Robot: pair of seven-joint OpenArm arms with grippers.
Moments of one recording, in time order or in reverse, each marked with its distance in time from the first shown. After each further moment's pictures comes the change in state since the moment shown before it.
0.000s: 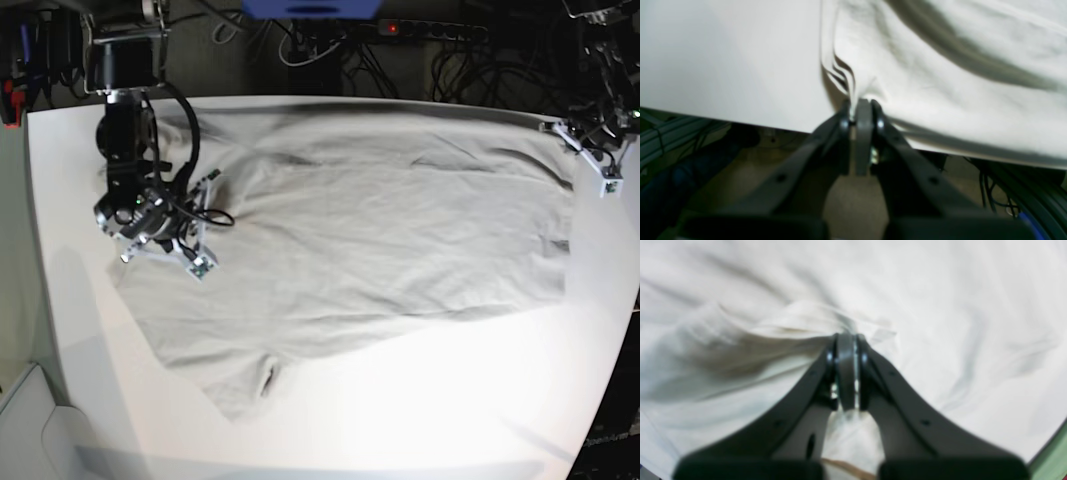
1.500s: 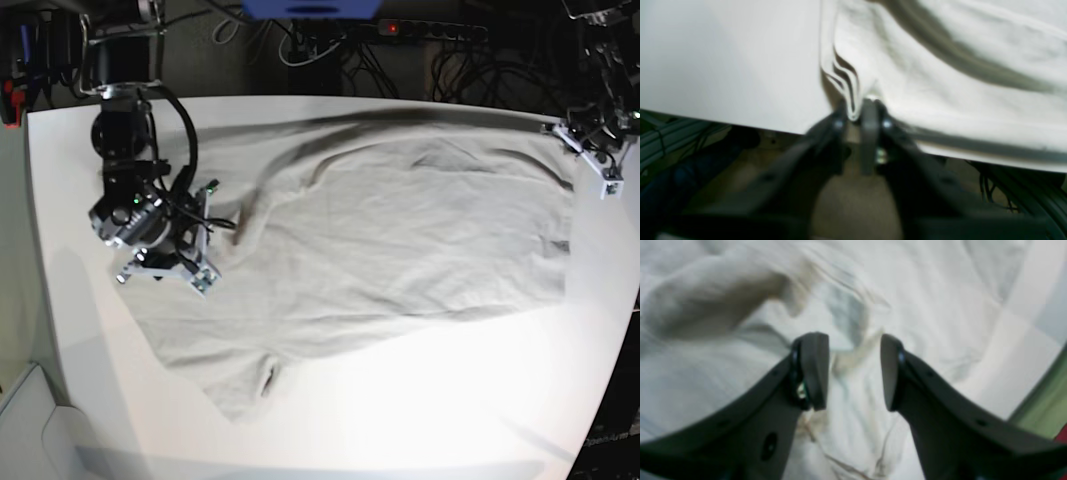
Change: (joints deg) left arm -0.3 0.0 0.0 0.1 0.0 0.0 -0.3; right arm -0.3 1.0 -3.0 8.9 -0.5 0.0 -0.9
